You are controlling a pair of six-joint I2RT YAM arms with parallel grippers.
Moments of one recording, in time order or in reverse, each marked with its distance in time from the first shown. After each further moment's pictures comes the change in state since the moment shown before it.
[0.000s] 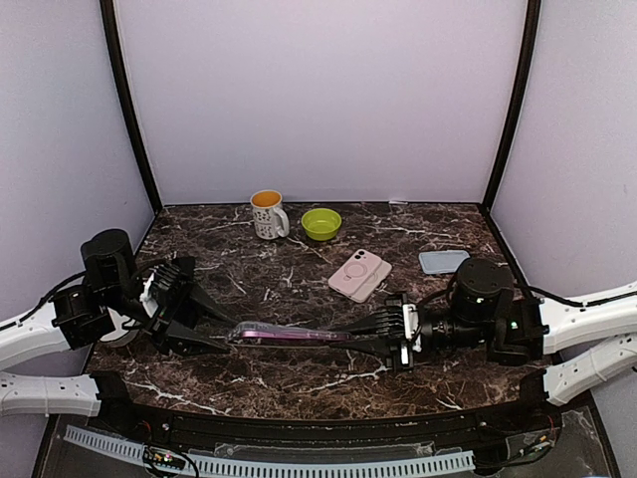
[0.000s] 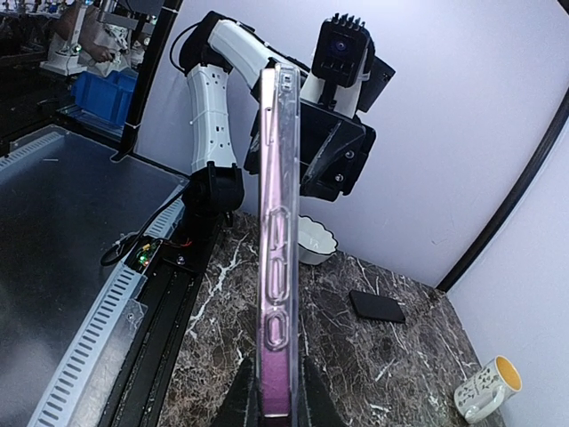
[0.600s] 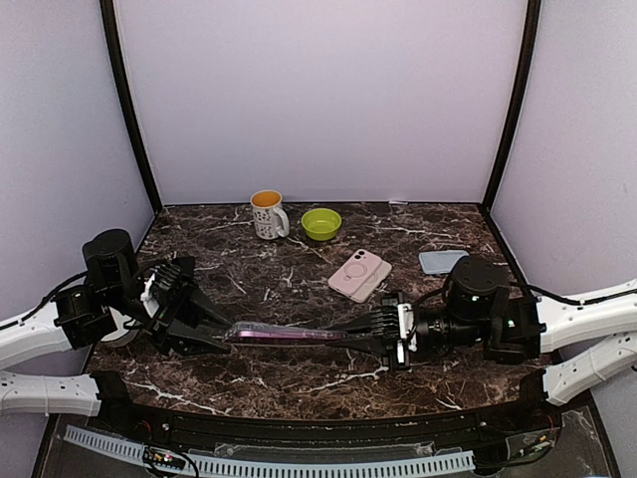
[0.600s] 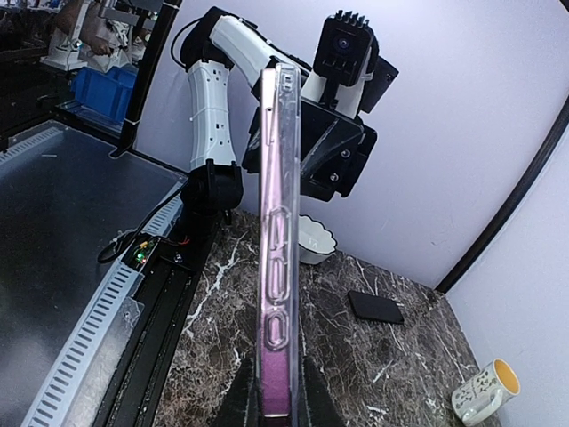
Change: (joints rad) left arm 0.000 0.010 -0.004 0.021 0.023 -0.022; right arm -0.002 0.023 0.018 -0.003 -0.003 -0.015
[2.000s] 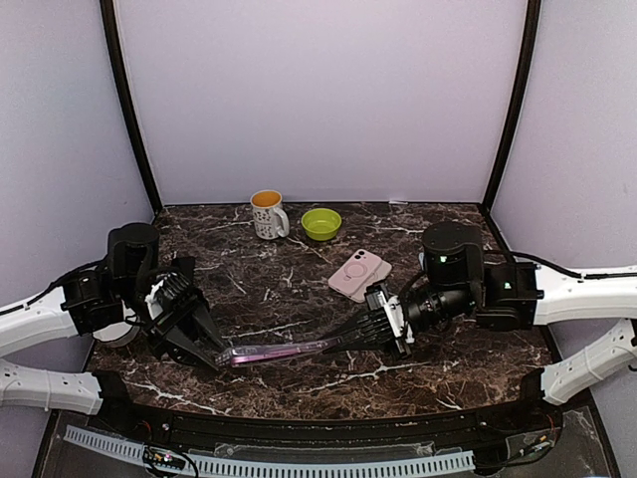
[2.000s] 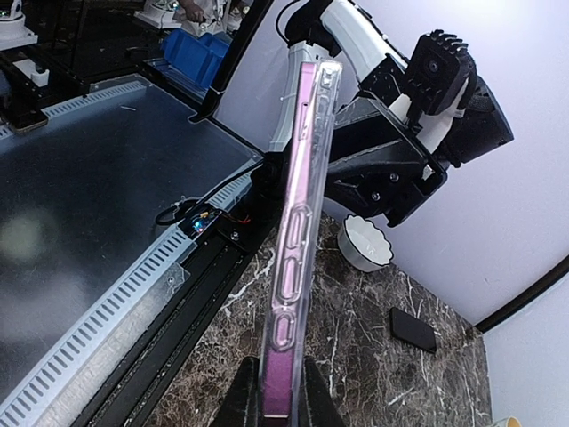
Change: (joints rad) left arm 0.000 0.113 0.097 -0.237 0.235 0.116; right arm -0.076 0.086 0.240 -0.388 -0.295 -0.246
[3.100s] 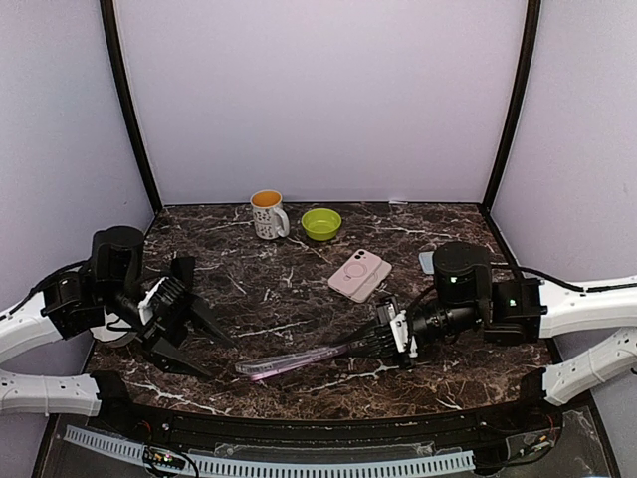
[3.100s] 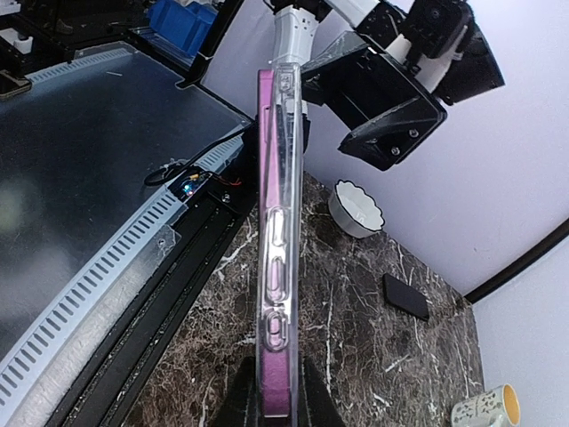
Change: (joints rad) left arm 0.000 -0.087 0.031 -0.214 -0.154 0.081; right arm -0.005 -0.053 -0.126 0.055 0.097 -0.022
